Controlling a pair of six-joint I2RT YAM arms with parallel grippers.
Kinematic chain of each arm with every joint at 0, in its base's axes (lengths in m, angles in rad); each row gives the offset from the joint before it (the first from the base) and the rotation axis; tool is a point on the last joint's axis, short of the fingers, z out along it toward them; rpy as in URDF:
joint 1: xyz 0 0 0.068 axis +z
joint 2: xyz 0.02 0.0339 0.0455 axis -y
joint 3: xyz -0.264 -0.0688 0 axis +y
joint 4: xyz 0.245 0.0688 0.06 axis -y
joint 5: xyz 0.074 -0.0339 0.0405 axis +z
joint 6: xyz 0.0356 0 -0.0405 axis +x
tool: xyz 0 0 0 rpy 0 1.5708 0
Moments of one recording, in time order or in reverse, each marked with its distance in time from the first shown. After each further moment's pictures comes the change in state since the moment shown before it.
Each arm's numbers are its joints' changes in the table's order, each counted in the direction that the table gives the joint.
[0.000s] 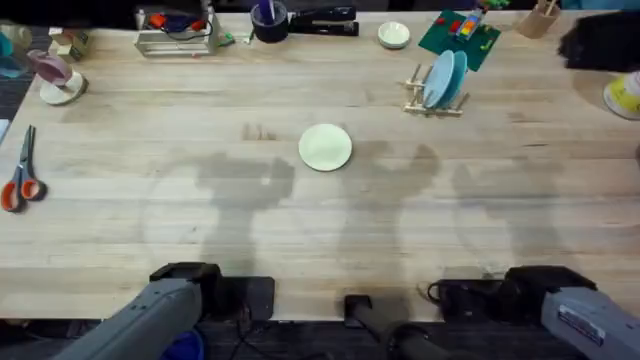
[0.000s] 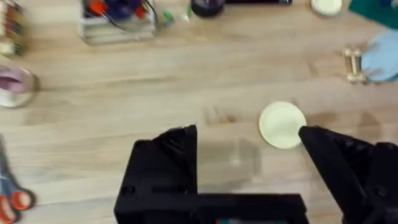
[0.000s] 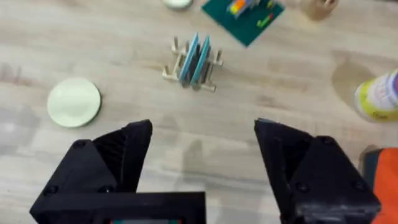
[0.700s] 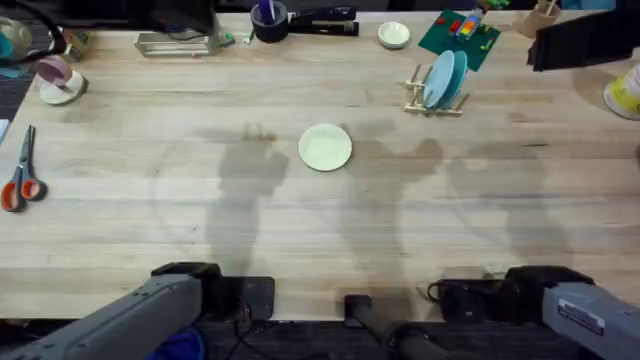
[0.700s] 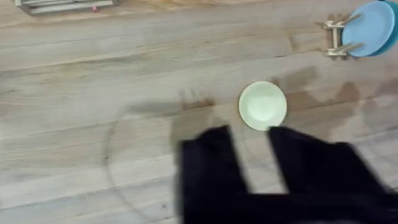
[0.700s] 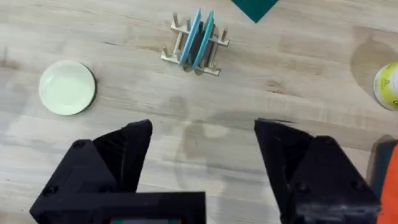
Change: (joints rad) left arm 0.000 -0.122 0.000 -0.049 -0.112 -0.008; right arm 0.000 -0.121 -0.002 -0.021 0.003 0.000
